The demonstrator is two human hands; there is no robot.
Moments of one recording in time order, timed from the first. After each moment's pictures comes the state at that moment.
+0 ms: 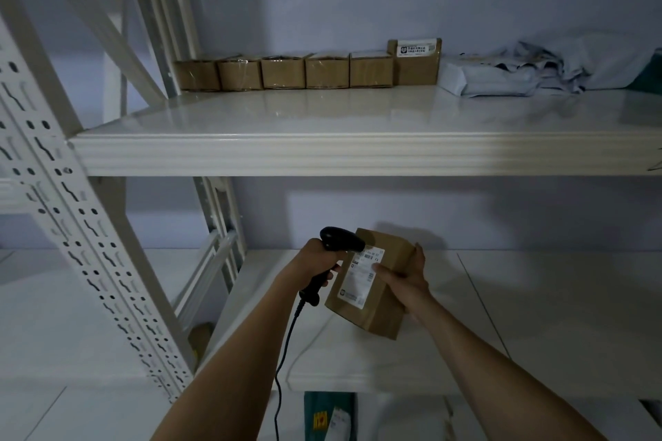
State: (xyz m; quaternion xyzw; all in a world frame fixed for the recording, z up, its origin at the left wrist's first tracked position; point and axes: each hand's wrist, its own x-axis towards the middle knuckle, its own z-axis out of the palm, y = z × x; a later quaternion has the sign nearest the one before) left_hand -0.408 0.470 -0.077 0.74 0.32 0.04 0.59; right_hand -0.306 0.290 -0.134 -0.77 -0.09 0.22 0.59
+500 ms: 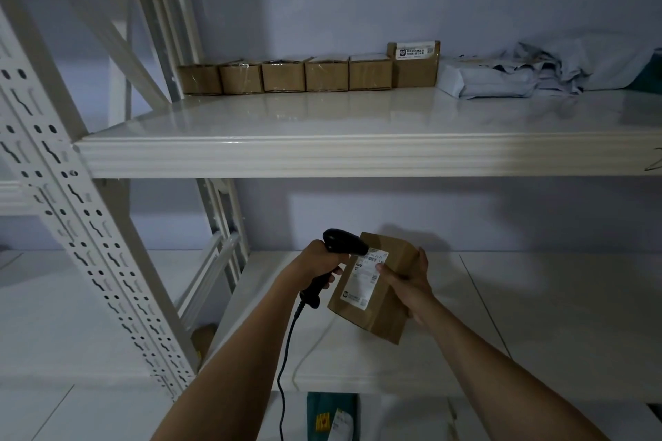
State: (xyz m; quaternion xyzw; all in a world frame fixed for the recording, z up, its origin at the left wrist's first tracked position) left_hand -0.409 0.465 -0.071 0.76 0.32 0.01 0.57; right_hand -0.304 0.284 -0.134 -0.76 -0.09 0.24 0.59
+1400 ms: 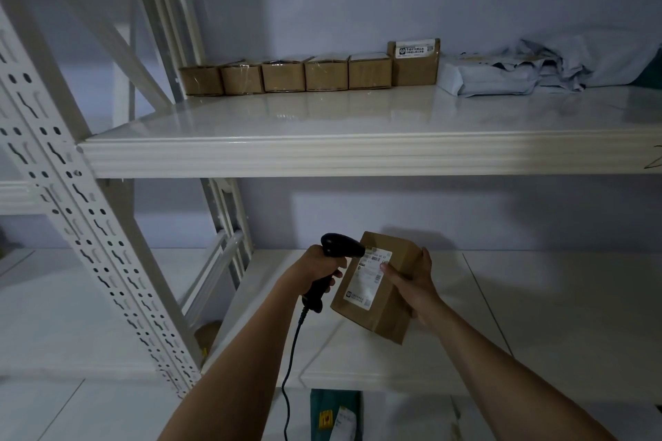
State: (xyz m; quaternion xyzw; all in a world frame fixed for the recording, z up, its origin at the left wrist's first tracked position) left_hand -0.415 0.460 -0.077 0.73 0.35 0.01 0.58; right_hand -0.301 0.274 -0.133 -0.76 -0.10 0.26 0.59
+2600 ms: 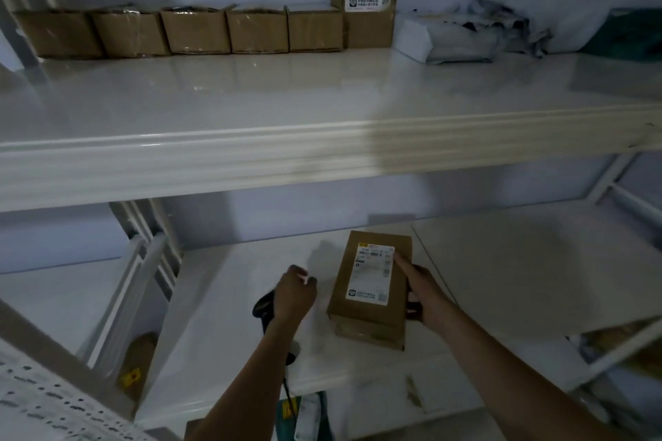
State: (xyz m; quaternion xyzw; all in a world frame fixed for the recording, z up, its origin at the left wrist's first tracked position) left_hand -0.365 0.449 -0.190 0.81 0.37 0.06 0.45; right_hand -0.271 0.228 -0.149 -0.71 0.09 0.30 0.63
